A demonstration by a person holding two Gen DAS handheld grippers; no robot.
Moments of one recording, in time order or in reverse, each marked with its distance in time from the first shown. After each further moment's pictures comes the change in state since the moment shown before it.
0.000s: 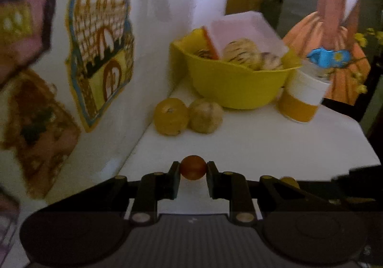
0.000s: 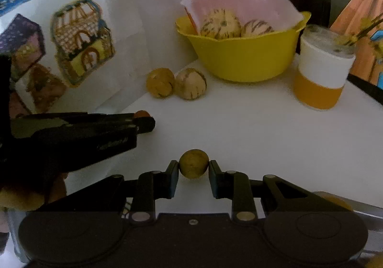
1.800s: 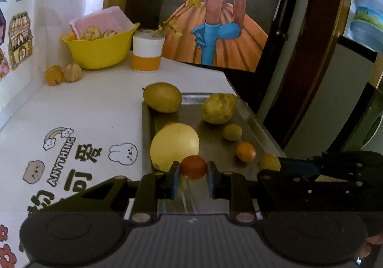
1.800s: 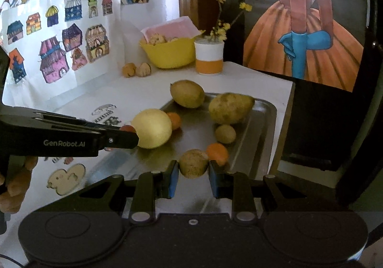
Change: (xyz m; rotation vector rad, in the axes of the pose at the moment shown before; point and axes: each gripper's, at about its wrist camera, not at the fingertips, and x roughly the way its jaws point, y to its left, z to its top) left arm -0.159 -0.168 -0.126 0.121 0.032 -0.304; right arm -0.222 -0.064 -0.210 0.047 -0.170 -0.175
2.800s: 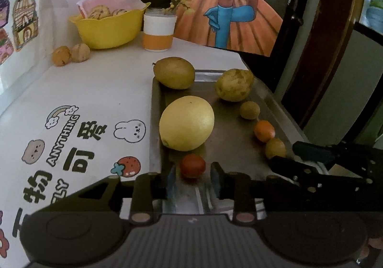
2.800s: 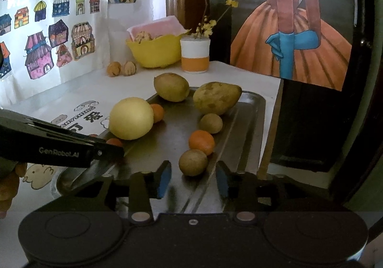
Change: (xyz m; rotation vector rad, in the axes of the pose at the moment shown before) left arm 0.015 0.002 -0.012 -0.028 0.071 0.061; right arm 0.010 -0.005 -0.023 0.010 -0.066 -0.067
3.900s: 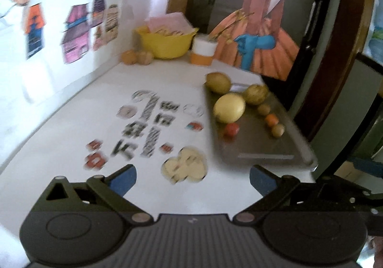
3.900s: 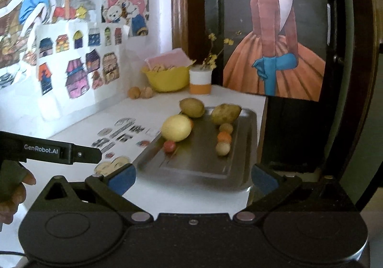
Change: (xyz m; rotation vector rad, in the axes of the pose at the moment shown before) left arm -0.149 0.043 -0.073 -0.110 -0.084 0.102; right arm -0.150 0.080 -0.028 0.055 -0.054 -0.051
